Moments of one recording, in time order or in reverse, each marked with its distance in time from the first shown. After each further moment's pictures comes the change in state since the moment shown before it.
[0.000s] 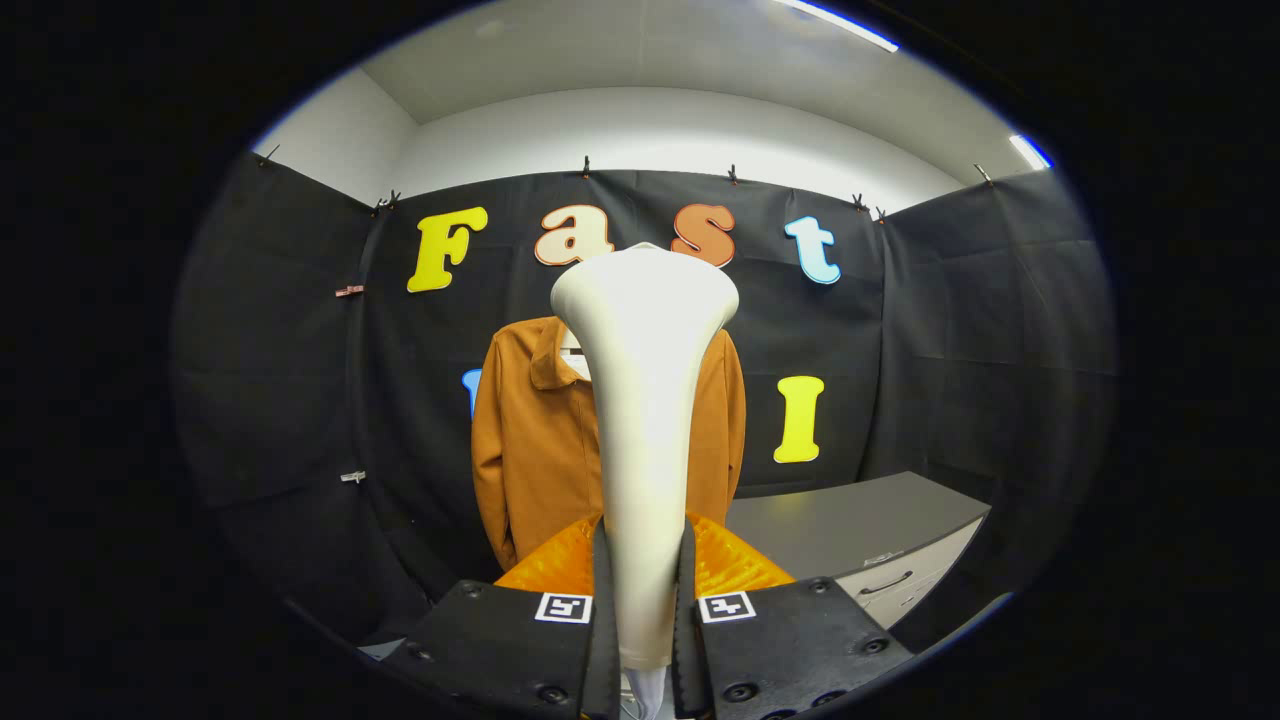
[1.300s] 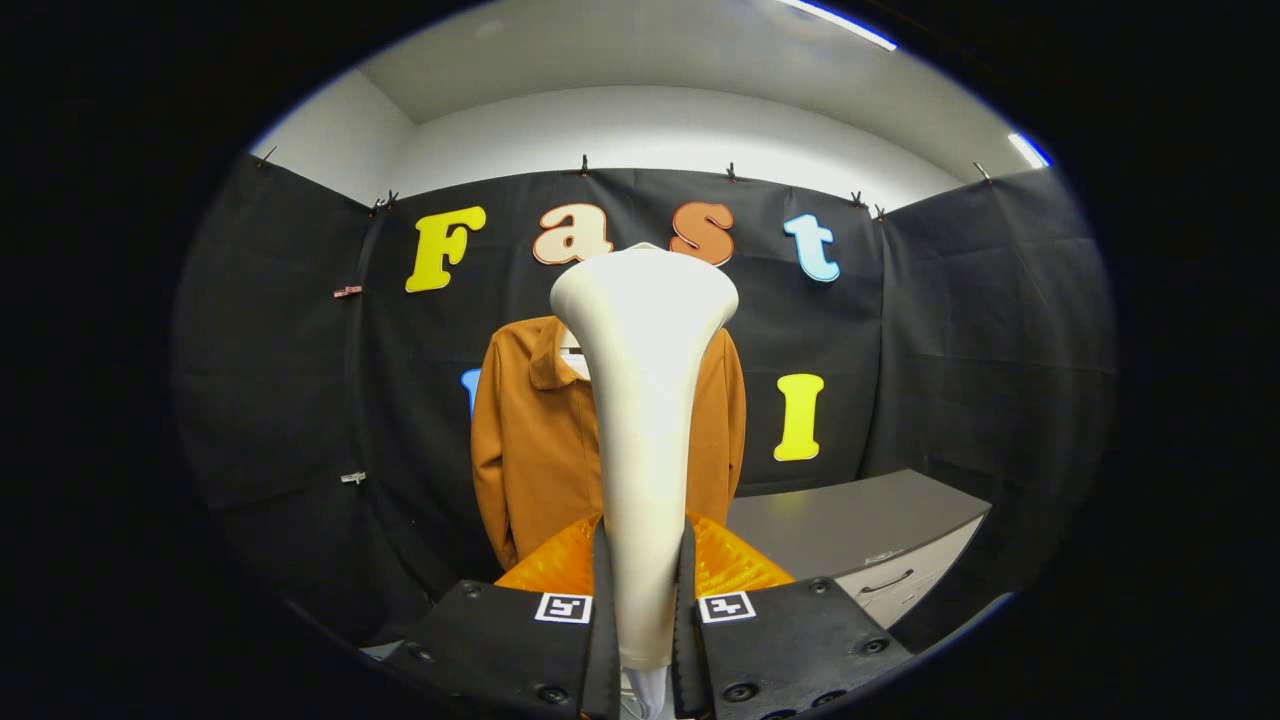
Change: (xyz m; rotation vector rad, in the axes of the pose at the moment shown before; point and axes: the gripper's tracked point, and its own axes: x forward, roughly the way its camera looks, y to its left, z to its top) arm 0.003 0.004 0.002 0.004 0.011 -0.008
